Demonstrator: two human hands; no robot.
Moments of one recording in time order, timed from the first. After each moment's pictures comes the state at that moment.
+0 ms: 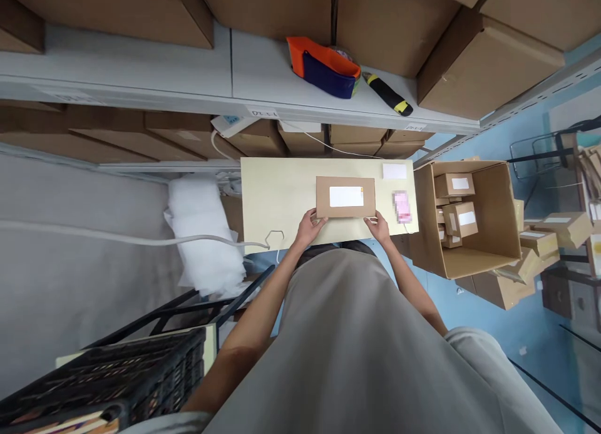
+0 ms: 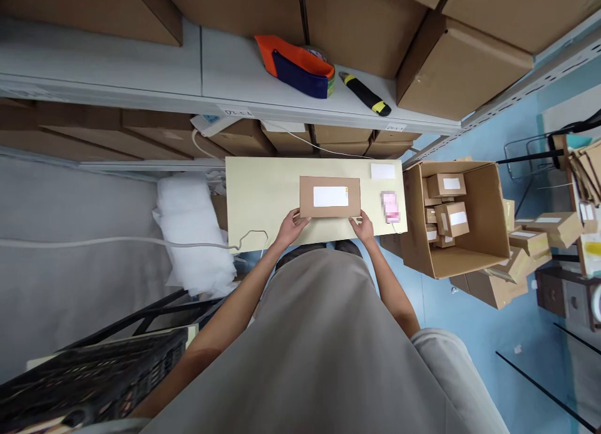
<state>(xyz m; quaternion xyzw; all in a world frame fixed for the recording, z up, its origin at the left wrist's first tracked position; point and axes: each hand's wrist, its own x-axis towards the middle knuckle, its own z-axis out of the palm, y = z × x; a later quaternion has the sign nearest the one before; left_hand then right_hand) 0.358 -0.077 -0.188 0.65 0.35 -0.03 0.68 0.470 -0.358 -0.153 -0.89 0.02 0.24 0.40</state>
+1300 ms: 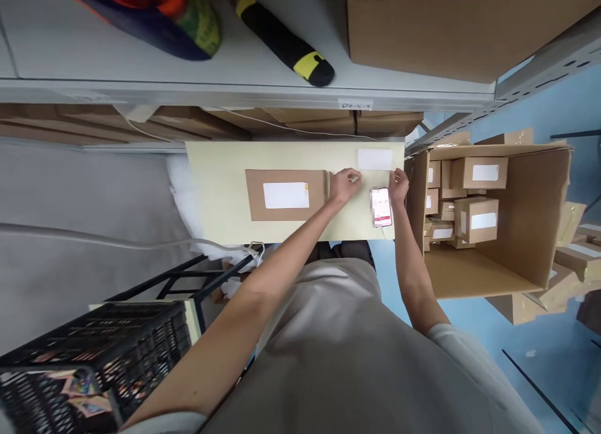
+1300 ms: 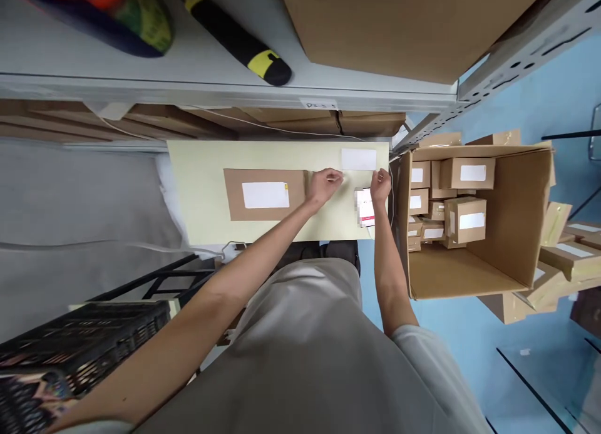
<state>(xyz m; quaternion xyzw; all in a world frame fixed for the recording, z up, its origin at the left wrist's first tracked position) 0.623 -0.261 -0.181 0.77 0.29 -0.07 0.57 0.709 -0.463 -0.246 -0.86 0.13 0.13 0.48</state>
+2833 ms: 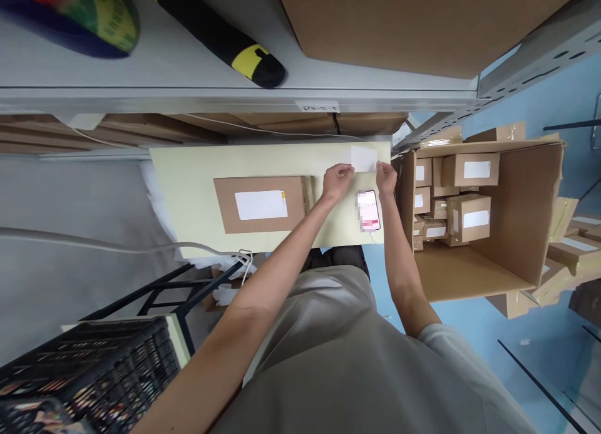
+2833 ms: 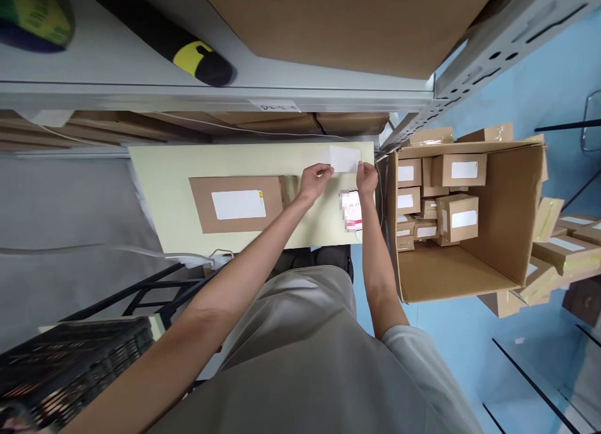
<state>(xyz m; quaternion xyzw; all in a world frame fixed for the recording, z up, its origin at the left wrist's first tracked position) 0.667 -0.280 -0.196 0.71 0.35 -0.05 0.61 0.743 -0.449 -0.249 -0.85 0.13 0.15 0.48</state>
